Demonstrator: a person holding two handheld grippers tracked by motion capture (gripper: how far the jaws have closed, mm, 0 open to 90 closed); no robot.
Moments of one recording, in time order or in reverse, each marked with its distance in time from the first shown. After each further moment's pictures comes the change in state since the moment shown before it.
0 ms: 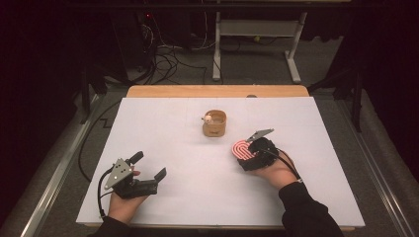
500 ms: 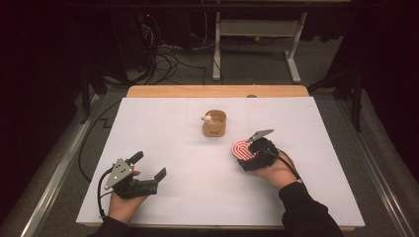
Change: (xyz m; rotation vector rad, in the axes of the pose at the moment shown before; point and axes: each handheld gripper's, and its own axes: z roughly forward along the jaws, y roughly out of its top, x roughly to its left) left arm 0.000 0.000 0.000 0.000 0.000 0.000; right arm 0.000 -0.001 0.001 -0.001 0.007 -0.002
